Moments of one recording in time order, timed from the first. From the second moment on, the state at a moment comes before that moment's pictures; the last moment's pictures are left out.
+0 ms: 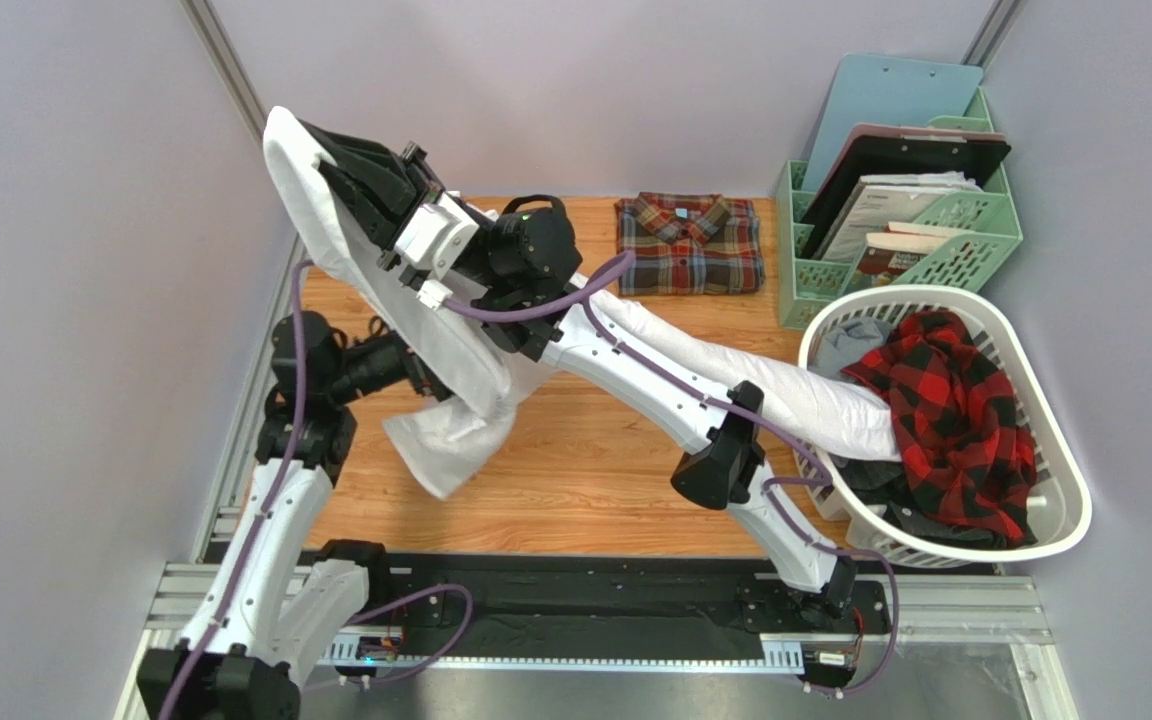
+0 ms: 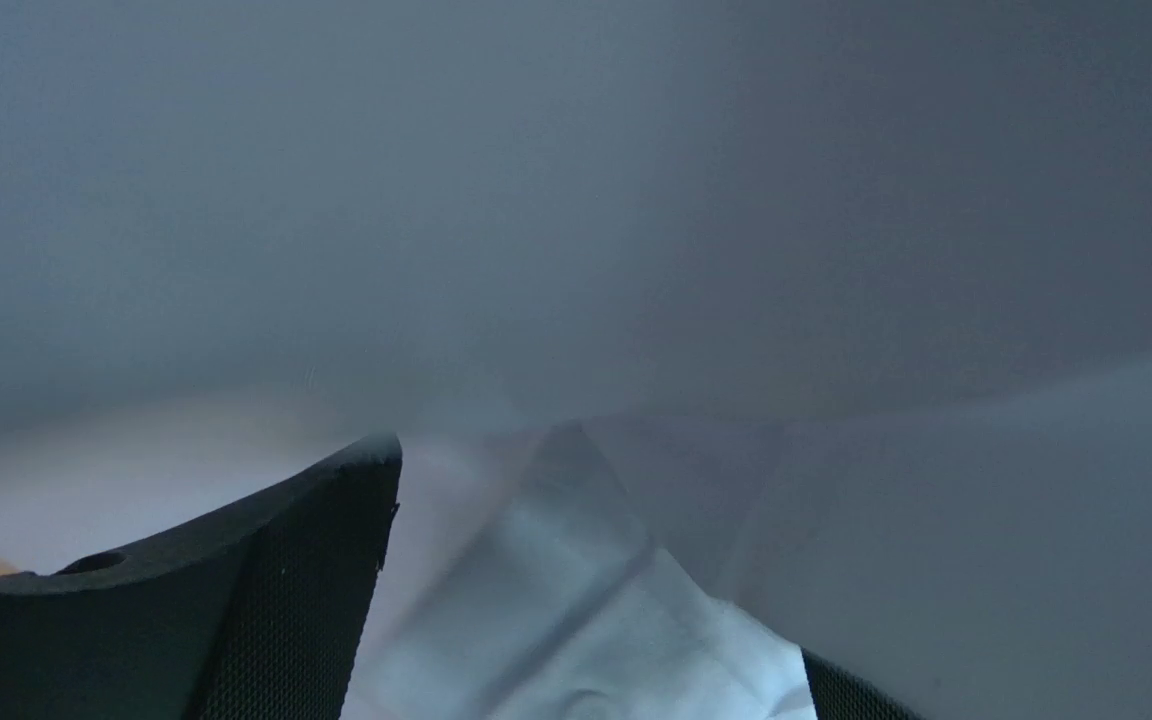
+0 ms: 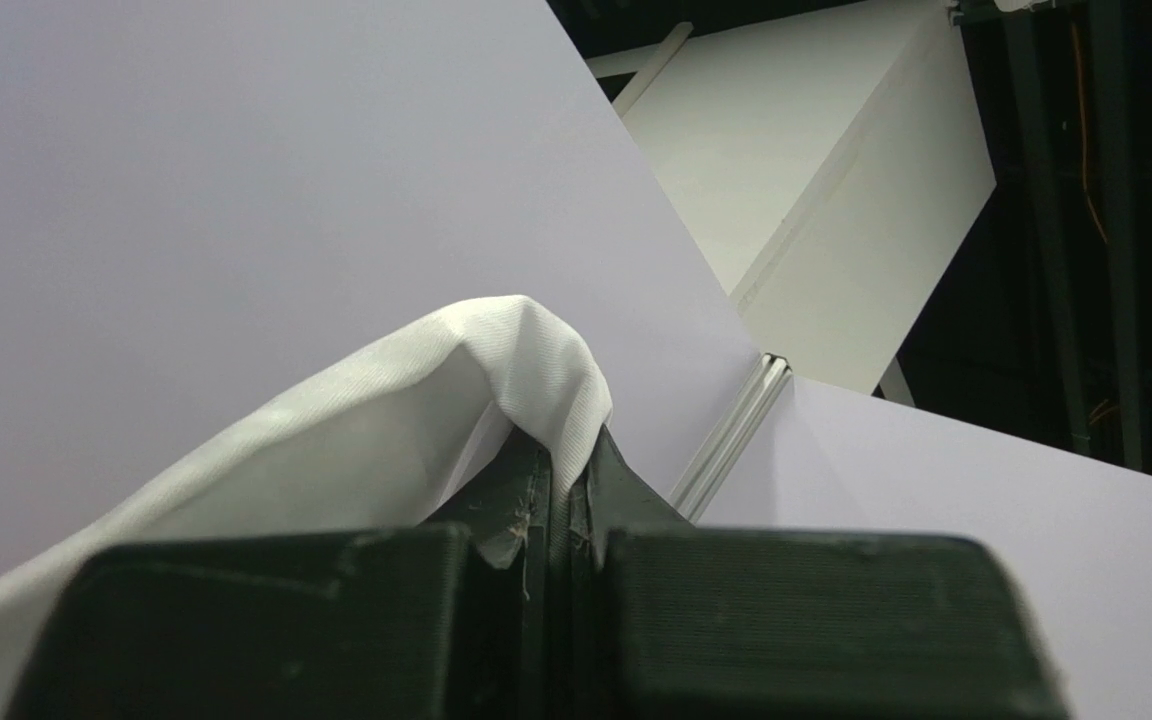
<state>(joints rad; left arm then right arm) 0.01 0.81 0.70 0.02 1.01 -0.66 1.07 2.32 2.64 0.67 -0.38 -0.61</state>
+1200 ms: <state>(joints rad) -0.85 1.57 1.18 0.99 0.99 -0.70 0.97 1.79 2.23 0.58 -0.12 -0.71</state>
